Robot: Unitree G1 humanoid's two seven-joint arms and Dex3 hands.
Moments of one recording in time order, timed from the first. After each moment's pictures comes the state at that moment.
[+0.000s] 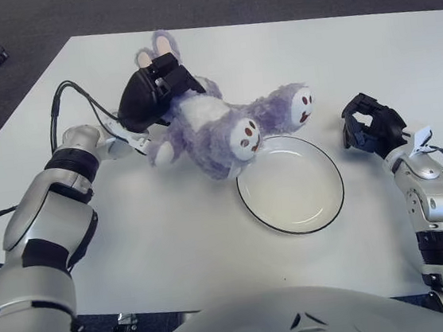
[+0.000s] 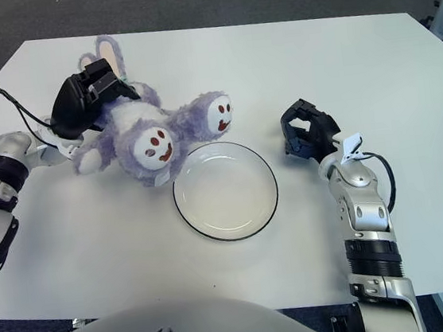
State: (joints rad) left arm -0.89 0.59 -0.60 1.01 1.06 -1.09 1.23; right arm -0.05 -0.34 -0.19 -0.01 0.18 0.24 0.24
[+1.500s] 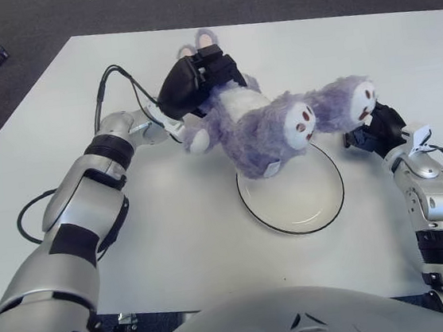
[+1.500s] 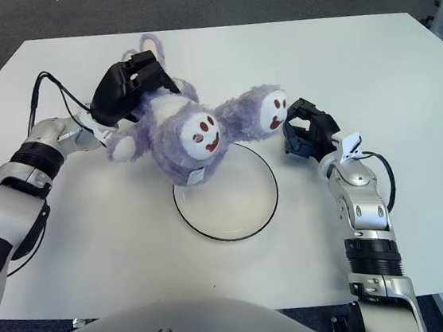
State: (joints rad) left arm -0.96 0.41 -0.55 0.98 0.92 -1.16 0.89; right arm -0.05 -0.34 -0.19 0.00 0.18 0.24 0.23
